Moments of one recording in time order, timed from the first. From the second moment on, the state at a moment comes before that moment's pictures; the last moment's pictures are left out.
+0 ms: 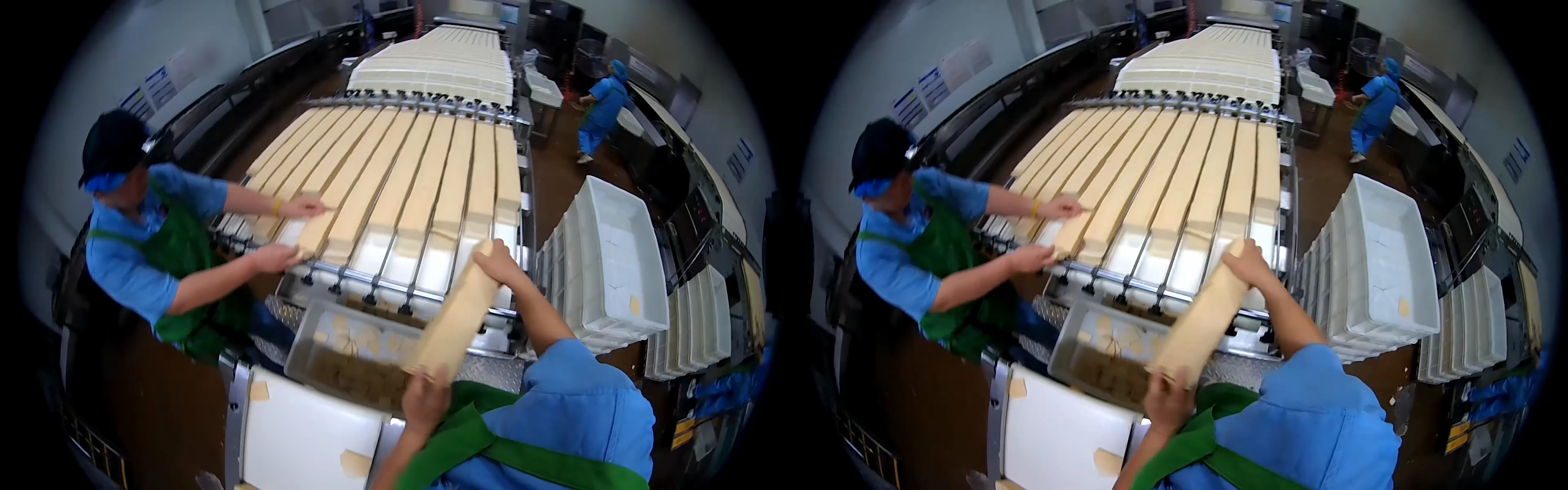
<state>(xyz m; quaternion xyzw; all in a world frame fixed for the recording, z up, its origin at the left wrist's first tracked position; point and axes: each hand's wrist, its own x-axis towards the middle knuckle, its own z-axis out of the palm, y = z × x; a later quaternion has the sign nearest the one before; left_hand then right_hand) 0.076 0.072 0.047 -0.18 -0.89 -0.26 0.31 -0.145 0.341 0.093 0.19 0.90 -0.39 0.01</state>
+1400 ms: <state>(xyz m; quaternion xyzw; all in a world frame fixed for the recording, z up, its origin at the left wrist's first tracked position) -0.073 0.245 0.033 -0.42 -0.89 -0.14 0.14 -0.257 0.457 0.021 0.13 0.98 -0.12 -0.14</state>
